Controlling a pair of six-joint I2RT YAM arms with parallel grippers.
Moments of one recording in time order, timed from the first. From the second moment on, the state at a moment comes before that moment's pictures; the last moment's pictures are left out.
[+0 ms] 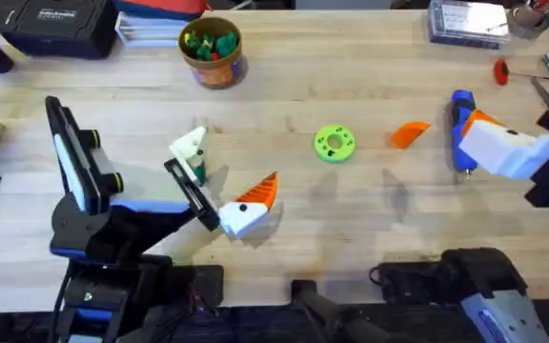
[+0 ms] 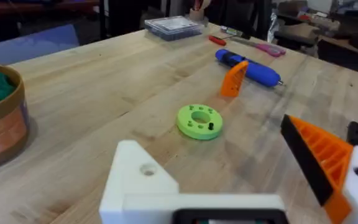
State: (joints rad) left arm -0.09 0.01 0.01 -0.08 0.84 -0.09; right arm 0.00 0.35 0.86 -0.99 -0.02 0.10
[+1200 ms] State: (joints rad) left arm -0.09 0.01 0.01 -0.08 0.87 -0.09; right arm 0.00 0.35 0.86 -0.99 -0.02 0.10
